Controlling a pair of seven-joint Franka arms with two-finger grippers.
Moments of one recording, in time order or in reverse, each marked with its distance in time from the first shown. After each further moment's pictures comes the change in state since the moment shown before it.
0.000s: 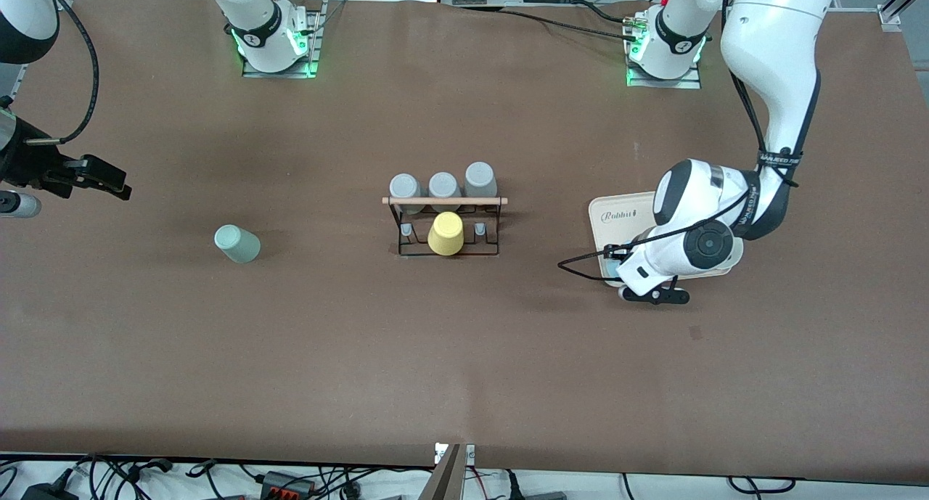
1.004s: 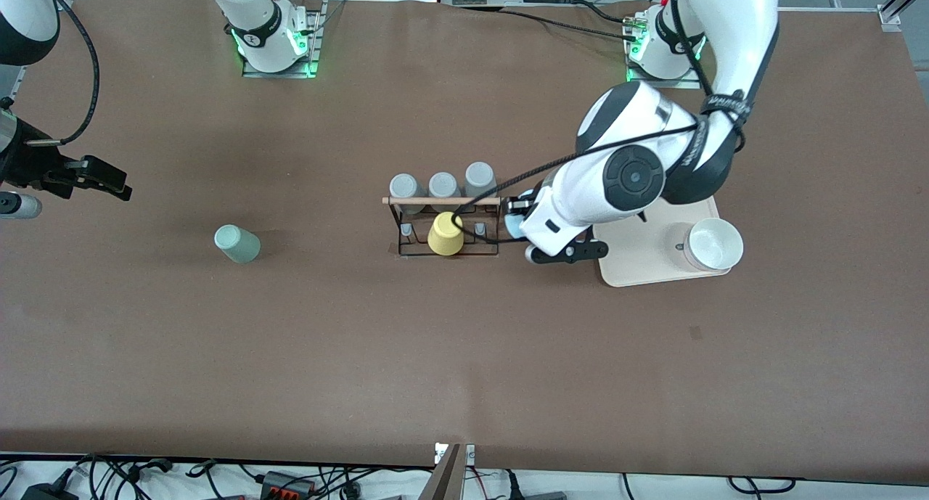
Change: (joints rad) left arm -0.154 0.022 -0.148 0.387 -0.203 -0.266 -0.498; right arm 0.000 0.003 0.000 0.000 0.000 0.000 0.000
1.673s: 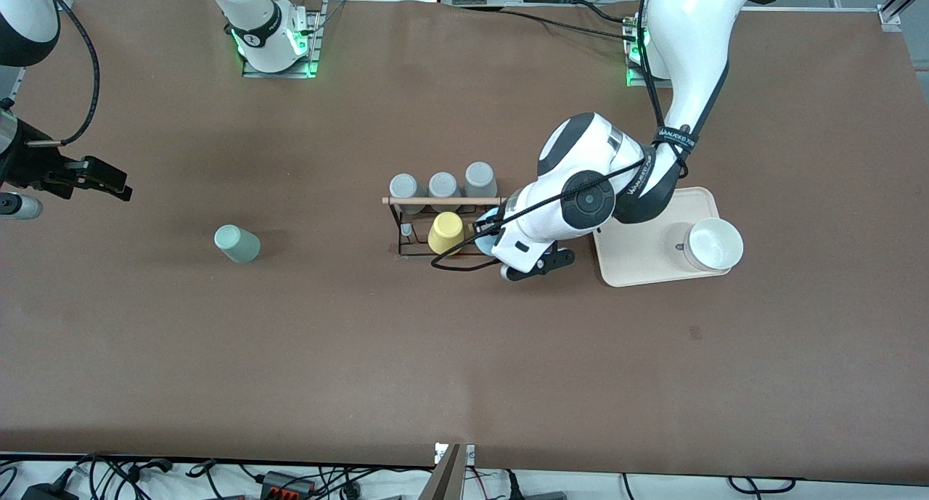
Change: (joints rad) left arm -0.048 0.098 -0.001 0.025 -0.018 0.135 -0.122; right arm -0.001 0.002 0.000 0.000 0.000 0.000 0.000
